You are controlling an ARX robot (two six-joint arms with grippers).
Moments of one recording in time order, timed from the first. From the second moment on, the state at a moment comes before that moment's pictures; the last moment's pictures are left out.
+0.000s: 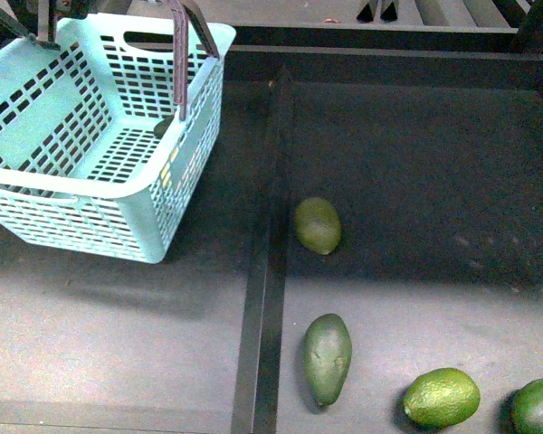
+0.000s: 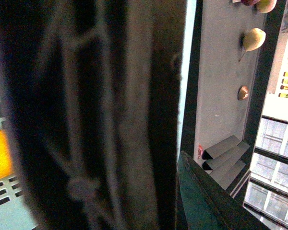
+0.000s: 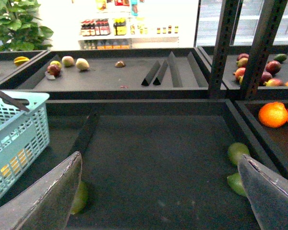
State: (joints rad) left arm -0.07 2.37 1.86 -0.18 -0.08 -1.48; right arm 0.00 0.01 0.02 0.00 0.00 0.00
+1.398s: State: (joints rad) left arm 0.00 1.22 0.40 0.82 0.00 -0.03; right arm 0.00 0.01 0.02 0.00 0.00 0.00
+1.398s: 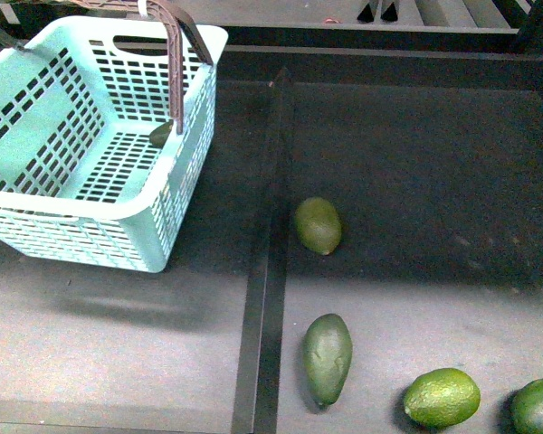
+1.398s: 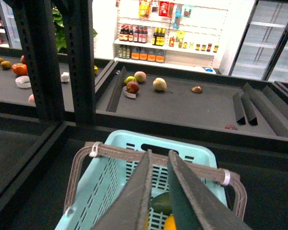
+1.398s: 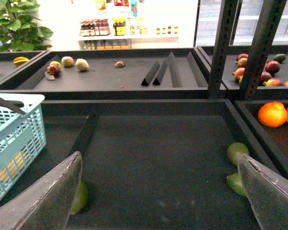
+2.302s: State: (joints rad) left arm 0.00 0.62 0.02 0.60 0.00 -0.01; right arm 0.00 0.01 0.02 0.00 0.00 0.00
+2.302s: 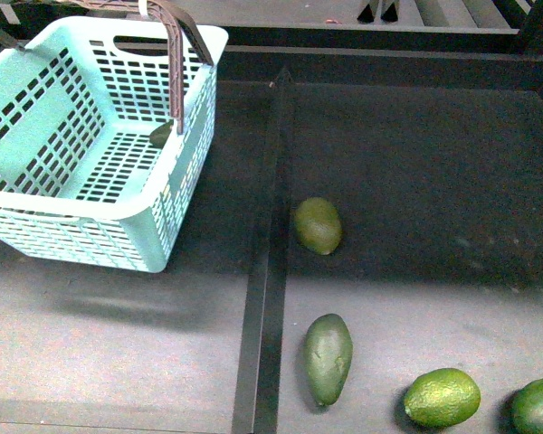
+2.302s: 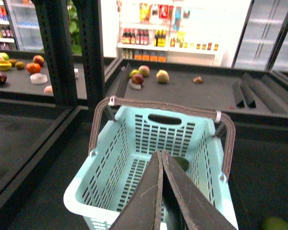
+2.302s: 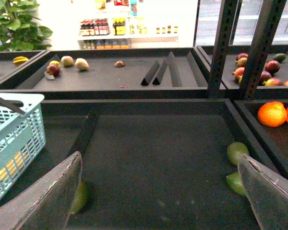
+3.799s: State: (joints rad) left arm 0.00 0.01 0.02 0.00 0.00 -0.01; right arm 0.00 0.01 0.02 0.00 0.00 0.00
